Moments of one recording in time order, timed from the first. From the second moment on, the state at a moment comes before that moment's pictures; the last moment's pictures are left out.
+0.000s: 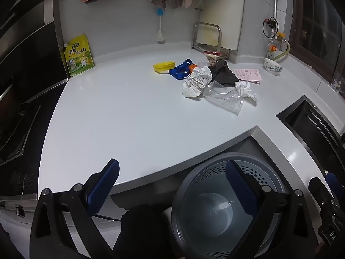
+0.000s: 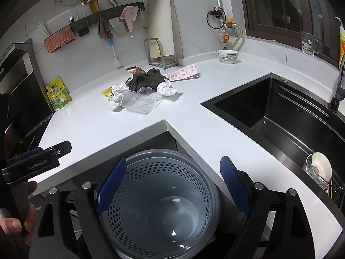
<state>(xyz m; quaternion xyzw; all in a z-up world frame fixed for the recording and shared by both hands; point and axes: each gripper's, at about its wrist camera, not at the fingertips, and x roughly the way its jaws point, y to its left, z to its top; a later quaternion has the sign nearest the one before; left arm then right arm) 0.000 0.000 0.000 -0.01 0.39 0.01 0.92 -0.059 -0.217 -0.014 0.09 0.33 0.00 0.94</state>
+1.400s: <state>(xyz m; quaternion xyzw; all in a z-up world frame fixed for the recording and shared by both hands) -0.013 0.000 0.008 0.00 0.38 0.01 0.93 -0.068 -0.218 0.000 0.09 0.32 0.01 0.94</state>
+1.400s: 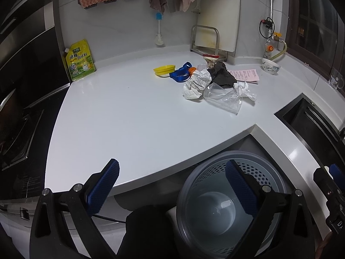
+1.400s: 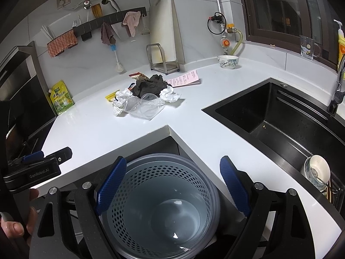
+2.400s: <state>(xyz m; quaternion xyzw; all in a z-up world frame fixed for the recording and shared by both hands) -0.009 0.008 0.009 0.00 0.38 0.01 0.92 -0.066 -0.214 -0.004 0.09 0.33 0.01 0.94</state>
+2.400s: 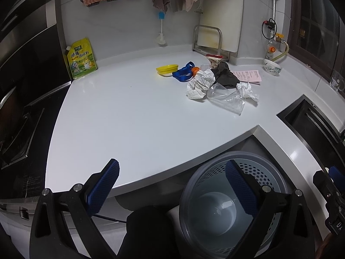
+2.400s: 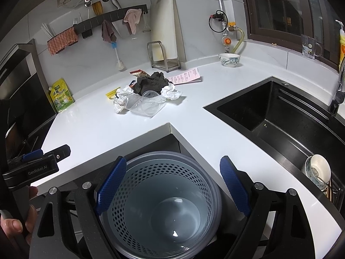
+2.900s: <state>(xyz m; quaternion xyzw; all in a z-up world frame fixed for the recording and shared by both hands) -0.004 0.013 0.000 0.00 0.39 0.01 0.92 -0.061 -0.214 -0.016 0.09 0.33 0.01 0.94</state>
